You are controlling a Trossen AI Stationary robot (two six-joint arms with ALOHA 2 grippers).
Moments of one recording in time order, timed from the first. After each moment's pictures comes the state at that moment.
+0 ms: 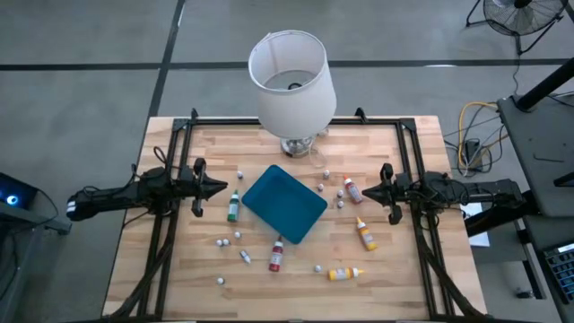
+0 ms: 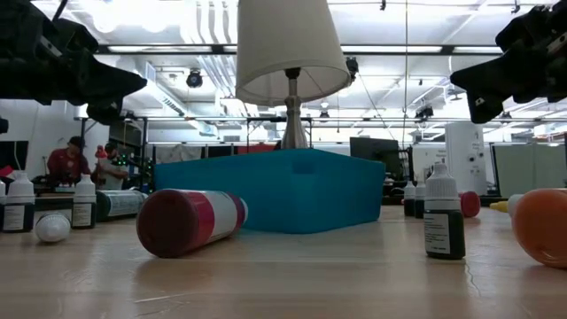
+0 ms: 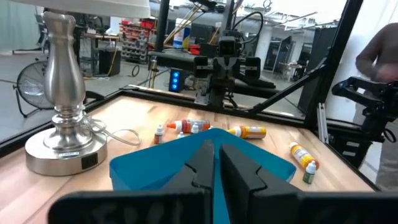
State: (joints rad) left arm 0.12 0.05 0.01 0.01 0.04 -0.16; right arm 0.05 0.03 0.01 0.02 0.05 0.21
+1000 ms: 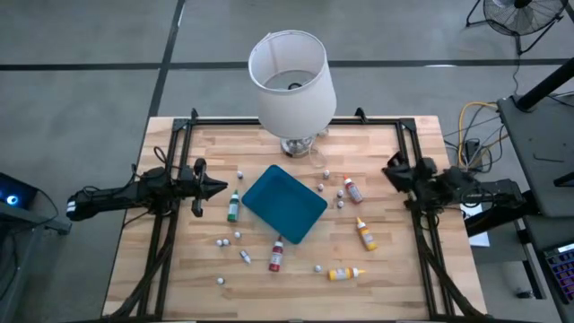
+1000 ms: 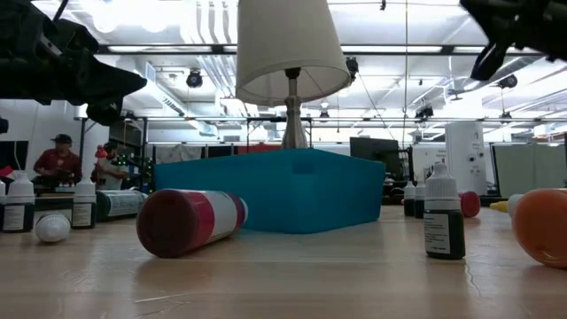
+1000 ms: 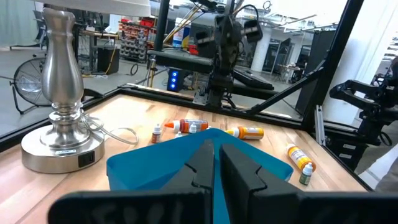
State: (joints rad) left arm 0.12 0.05 0.01 0.01 0.05 -0.18; right arm 0.05 0.03 0.01 0.58 0.19 0.39
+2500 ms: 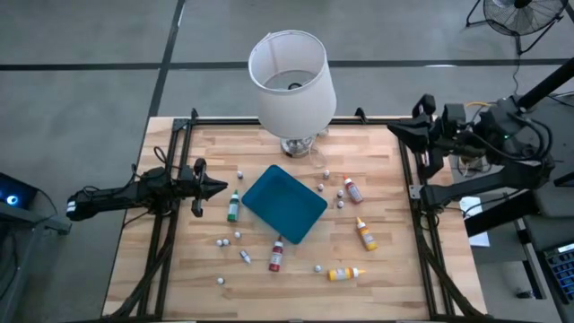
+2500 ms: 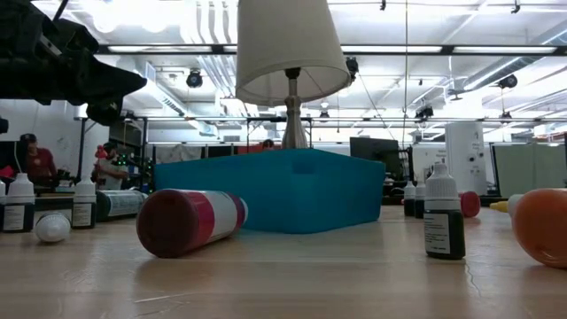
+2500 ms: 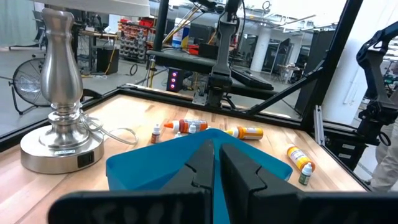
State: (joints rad) left arm 0.12 0.05 0.01 0.02 0.05 -0.18; right arm 0.05 0.81 1.29 -0.32 0.21 0.12
